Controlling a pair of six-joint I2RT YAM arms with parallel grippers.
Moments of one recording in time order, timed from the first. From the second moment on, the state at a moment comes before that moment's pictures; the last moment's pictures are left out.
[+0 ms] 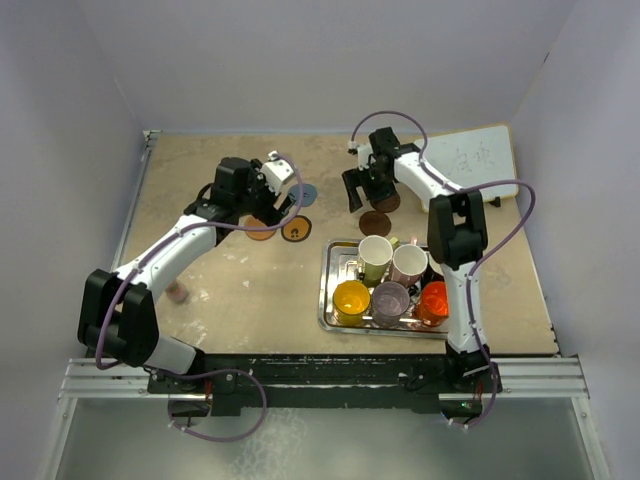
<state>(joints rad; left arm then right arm) -0.38 1.46 1.08 -0.18 0.22 0.38 0.30 2.30 1.94 -0.80 -0.23 -0.12</state>
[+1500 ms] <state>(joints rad) -0.37 1.74 1.35 -0.47 0.29 0.41 0.26 2.27 1.99 -0.84 -0.13 -0.36</state>
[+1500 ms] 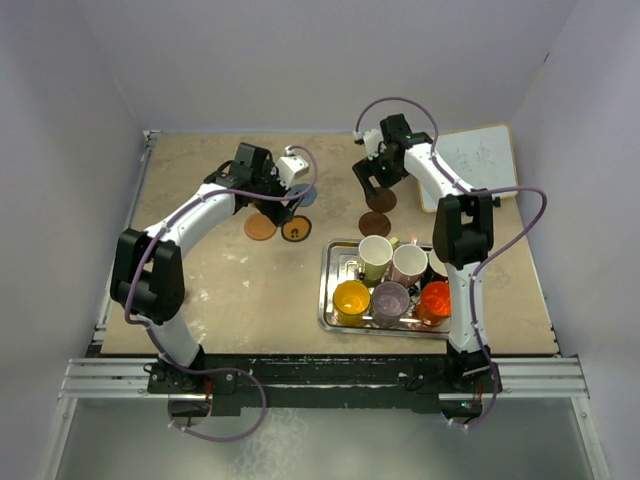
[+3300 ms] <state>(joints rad) -0.26 1.64 1.28 -0.41 0.25 0.32 0.45 2.57 2.40 -0.96 -0.30 -0.30</state>
